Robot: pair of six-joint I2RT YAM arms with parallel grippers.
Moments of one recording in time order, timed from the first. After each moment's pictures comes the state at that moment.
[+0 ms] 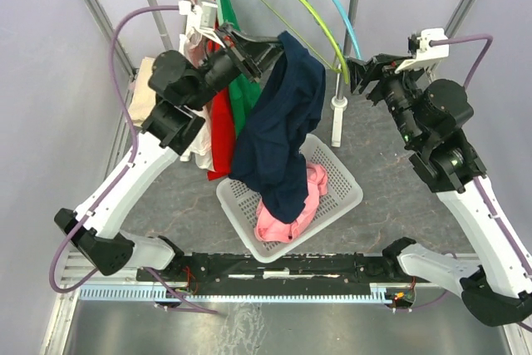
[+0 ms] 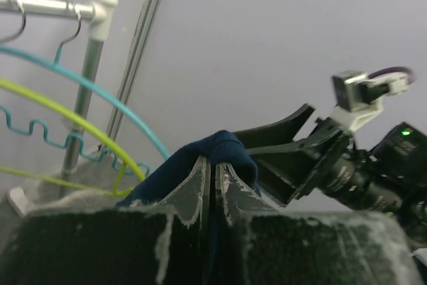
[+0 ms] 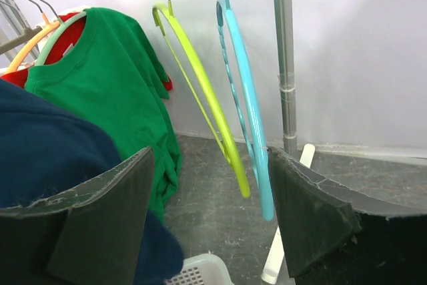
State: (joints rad) left arm -0.64 1.35 1.62 0.21 0.32 -0.59; right arm 0.52 1.04 1.43 -0.22 0.24 0.11
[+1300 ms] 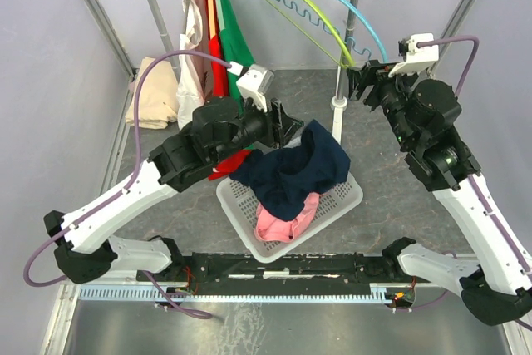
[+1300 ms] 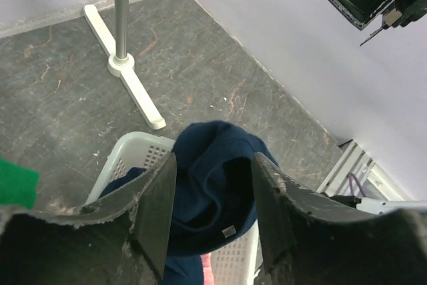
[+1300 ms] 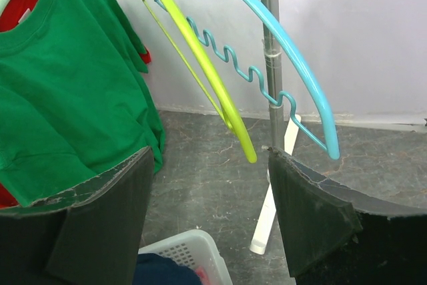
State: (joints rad) left arm -0.99 1.24 1.45 -0.35 -0.16 -0.36; right arm 0.52 1.03 1.39 -0.29 0.31 0.12
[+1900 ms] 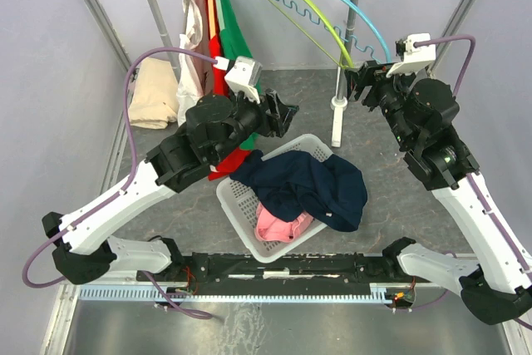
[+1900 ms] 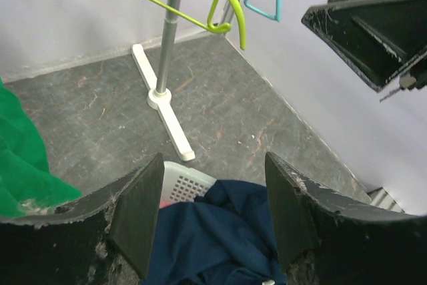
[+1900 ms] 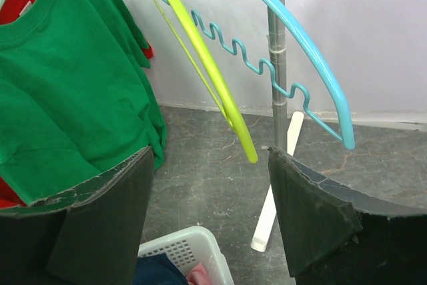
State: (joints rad) left arm -0.99 1.21 1.45 -0.30 -0.30 -0.33; right arm 0.52 1.04 1.39 -0.29 0.29 0.12
